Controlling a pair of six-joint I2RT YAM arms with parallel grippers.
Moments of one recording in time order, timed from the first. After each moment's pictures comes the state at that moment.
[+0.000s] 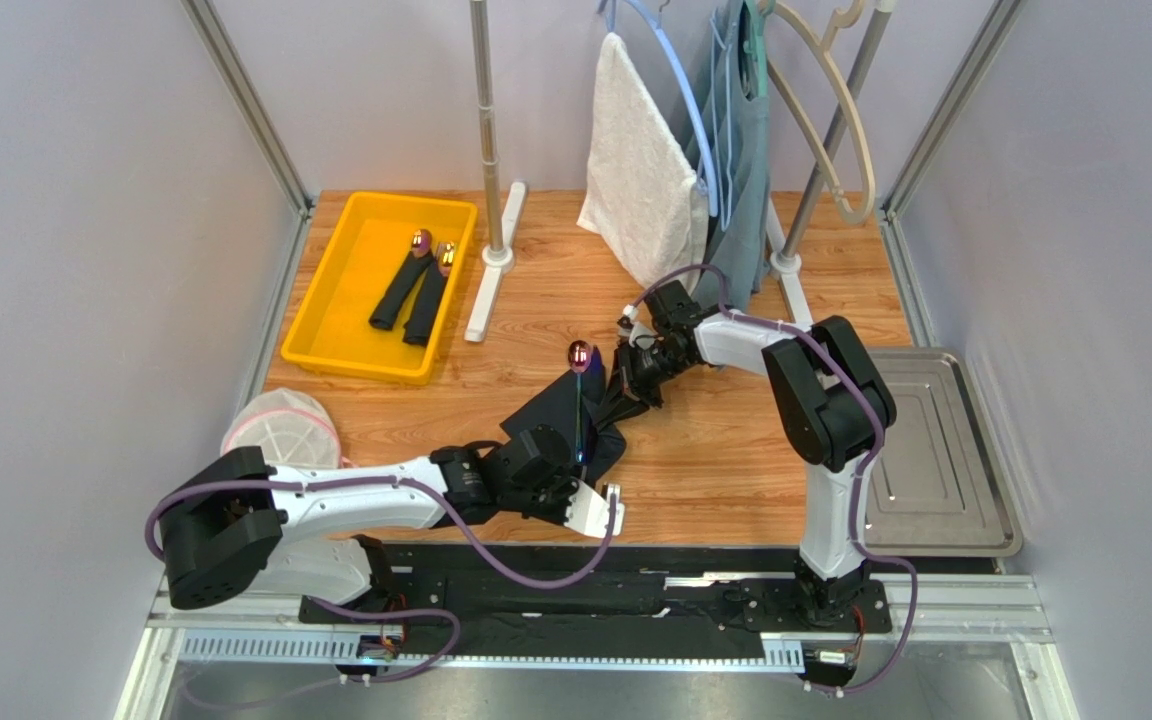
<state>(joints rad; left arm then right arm) -1.13 1.27 0.58 -0.15 0.10 0.76 0.47 1.99 1.22 -0.45 -0.84 0.62</state>
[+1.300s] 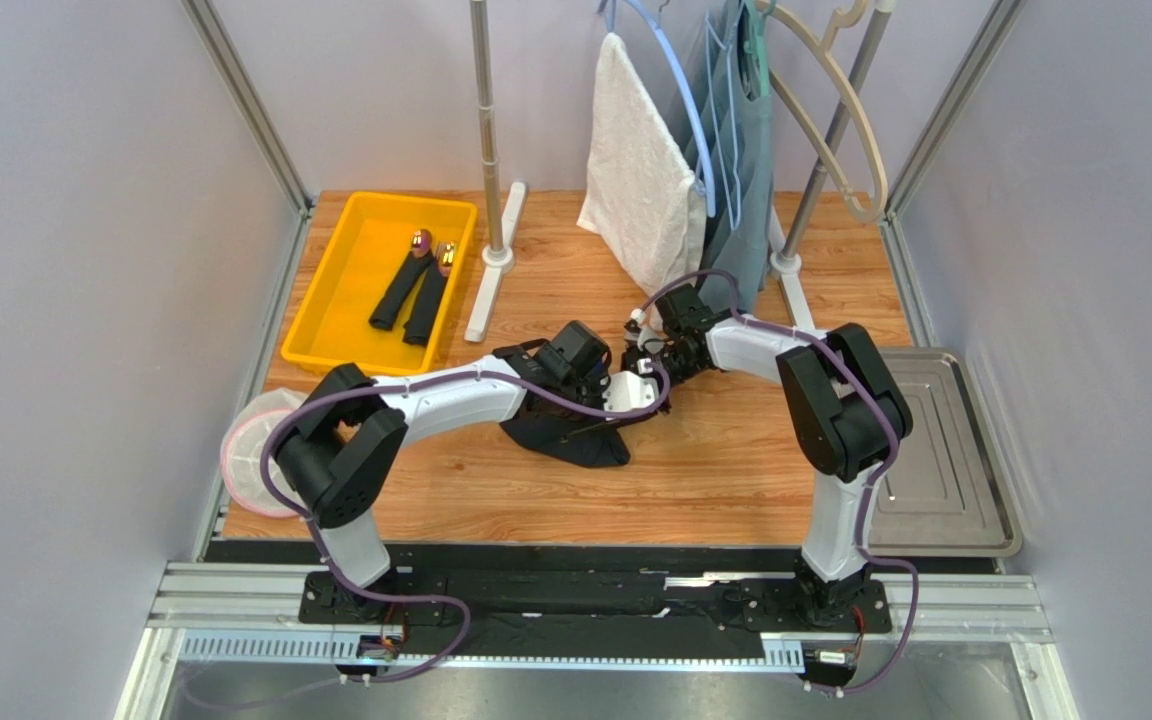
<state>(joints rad) -0.84 1.74 1.10 -0.38 0.23 0.59 0.45 1.92 1.16 -0.45 -0.90 0.62</state>
